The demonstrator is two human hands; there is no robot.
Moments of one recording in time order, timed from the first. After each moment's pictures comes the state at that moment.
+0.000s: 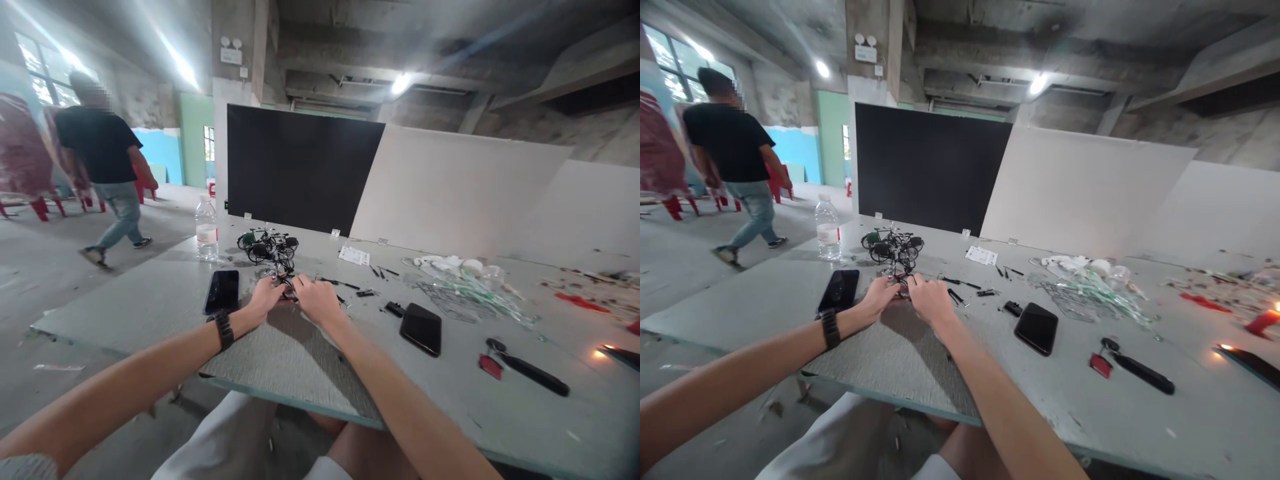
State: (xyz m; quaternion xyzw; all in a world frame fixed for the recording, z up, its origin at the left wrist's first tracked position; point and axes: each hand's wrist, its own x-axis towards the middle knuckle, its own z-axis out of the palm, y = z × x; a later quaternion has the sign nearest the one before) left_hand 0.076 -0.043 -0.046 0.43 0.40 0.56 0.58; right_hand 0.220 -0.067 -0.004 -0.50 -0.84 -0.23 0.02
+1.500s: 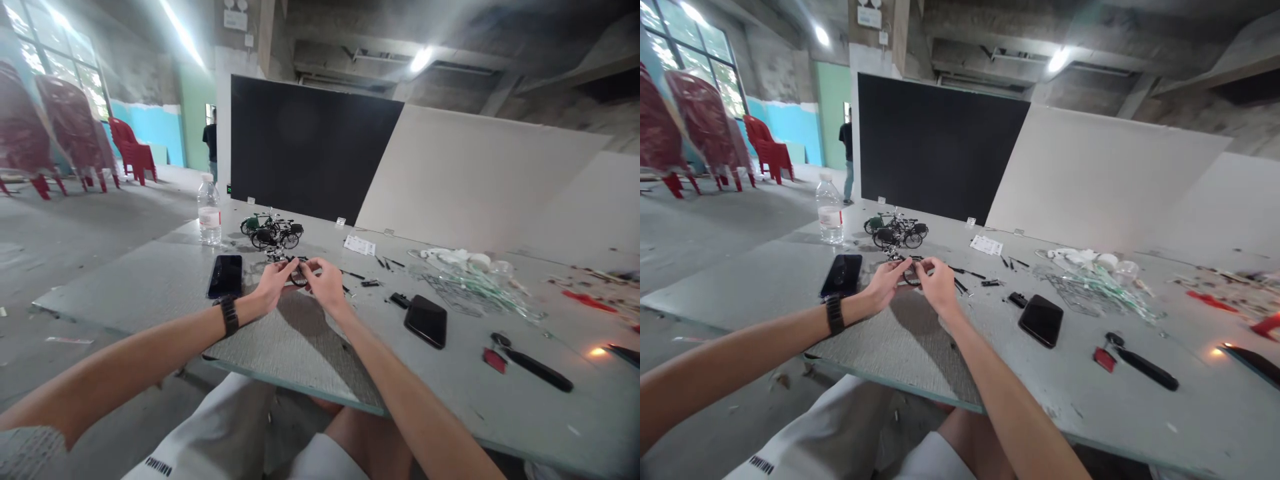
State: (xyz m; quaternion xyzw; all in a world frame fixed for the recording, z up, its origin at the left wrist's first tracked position) left_hand 0.078 -0.051 -0.040 0.42 0.28 0.59 0.64; right_hand 0.221 -0.051 -0.018 -0.51 -0.69 0.21 0.47
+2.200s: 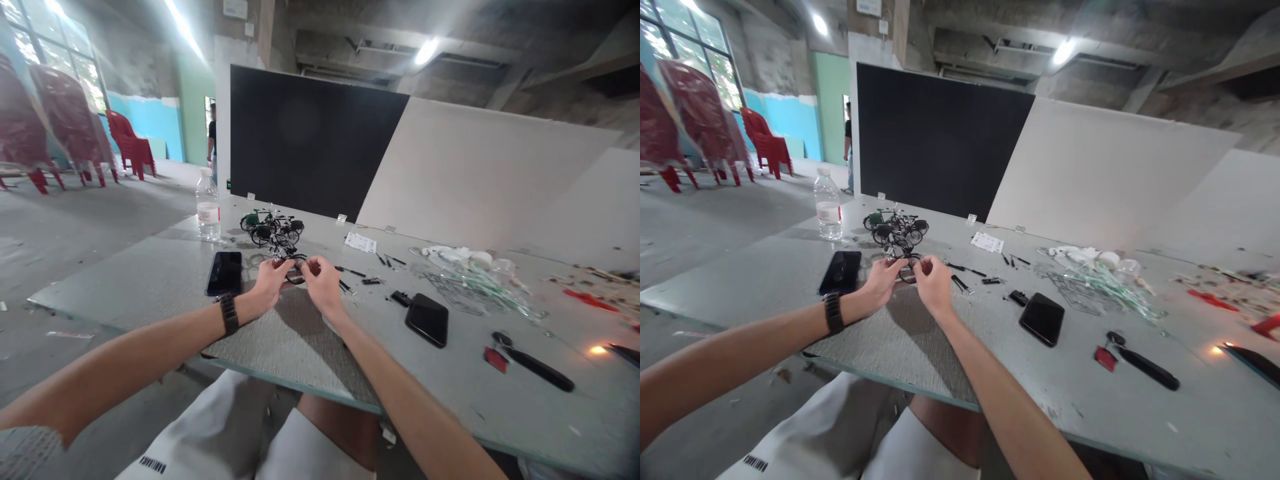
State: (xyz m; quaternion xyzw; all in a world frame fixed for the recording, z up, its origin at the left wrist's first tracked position) left_hand 0.084 -0.045 -0.041 0.33 0.35 0.65 0.59; right_hand 0.209 -0.048 -0.030 -0.51 -0.67 0.15 0.52
